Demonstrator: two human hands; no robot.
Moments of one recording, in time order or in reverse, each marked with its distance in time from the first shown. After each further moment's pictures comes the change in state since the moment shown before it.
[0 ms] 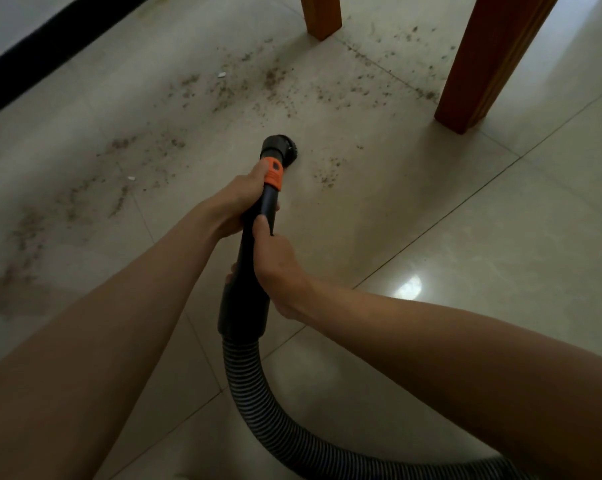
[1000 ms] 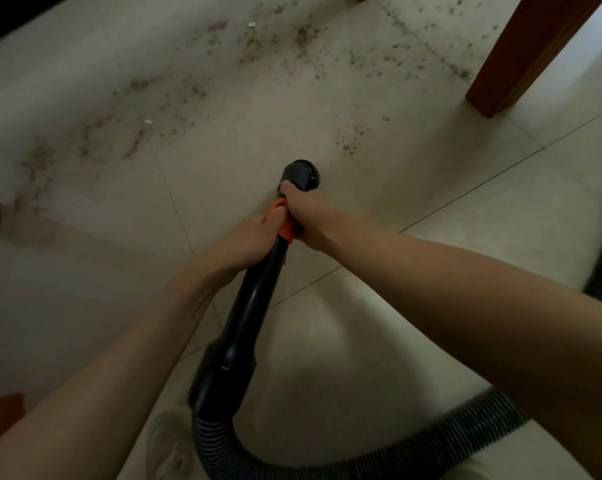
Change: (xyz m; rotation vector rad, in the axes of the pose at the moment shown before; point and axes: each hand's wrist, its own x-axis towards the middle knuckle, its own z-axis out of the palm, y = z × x) left_hand -0.082 -0.084 -0.004 0.260 -0.032 0.008; right_hand 0.020 -0.003 -0.015 0.013 0.066 0.093
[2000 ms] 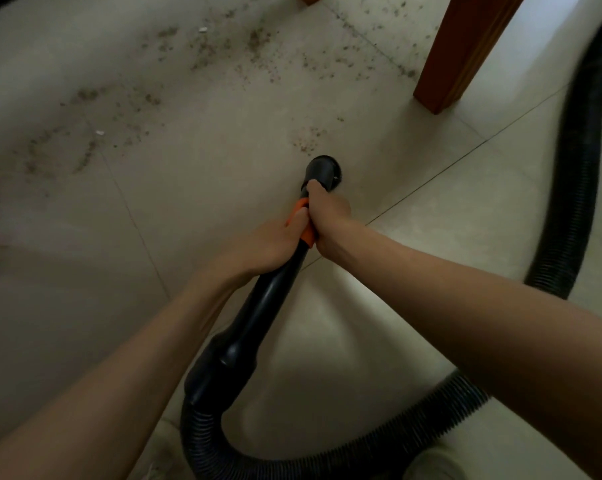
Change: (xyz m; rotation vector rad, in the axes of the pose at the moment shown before) left_hand 0.006 0.041 0.056 0.124 -0.147 0.137; right_hand -0.016 -0.001 -0.072 0.125 0.301 -0.017
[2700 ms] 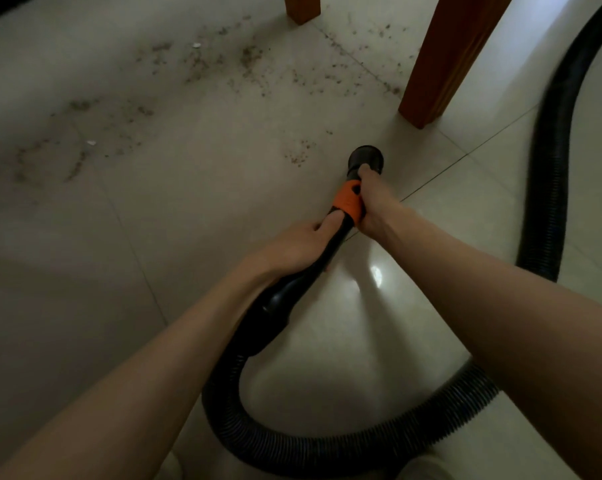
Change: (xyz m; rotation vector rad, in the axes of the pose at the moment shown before) left_hand 0.001 0.032 0.021 -0.048 -0.076 0.096; right_hand 0.032 -0.036 -0.052 0.199 0.099 -0.012
